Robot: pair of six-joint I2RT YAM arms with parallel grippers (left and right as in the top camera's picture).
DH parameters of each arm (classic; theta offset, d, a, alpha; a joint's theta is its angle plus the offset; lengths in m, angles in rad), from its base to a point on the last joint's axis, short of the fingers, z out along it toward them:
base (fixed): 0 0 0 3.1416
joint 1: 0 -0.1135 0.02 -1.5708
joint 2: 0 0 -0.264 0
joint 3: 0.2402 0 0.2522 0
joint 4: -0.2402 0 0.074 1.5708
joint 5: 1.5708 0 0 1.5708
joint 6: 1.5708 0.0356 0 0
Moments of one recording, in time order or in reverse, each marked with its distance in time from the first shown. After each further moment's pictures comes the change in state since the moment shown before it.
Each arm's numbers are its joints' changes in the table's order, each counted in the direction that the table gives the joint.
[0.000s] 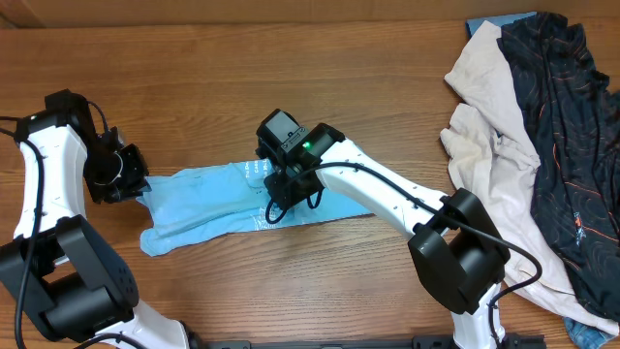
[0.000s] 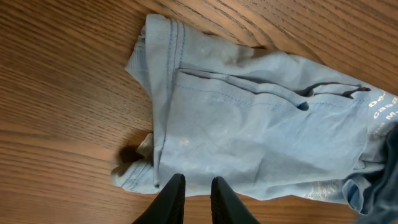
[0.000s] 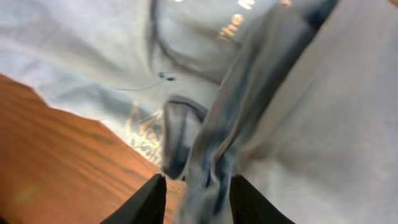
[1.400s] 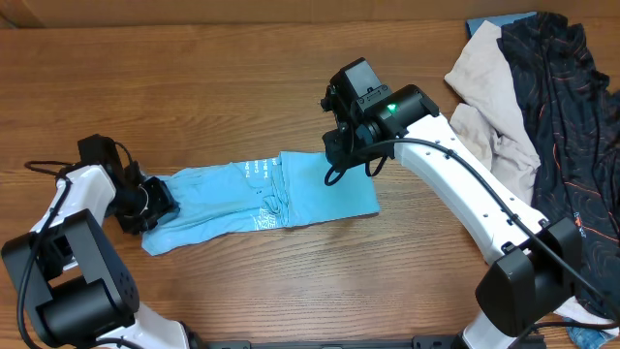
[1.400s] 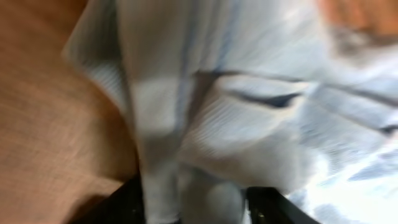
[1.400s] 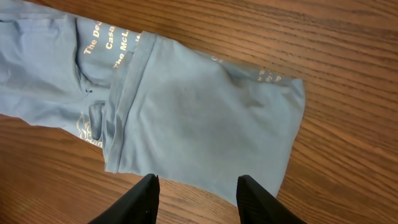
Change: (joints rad) left arm -0.002 0.026 -0.420 0.458 0.054 -0.058; right arm 0.240 0.241 0.002 -0.164 0.077 -0.032
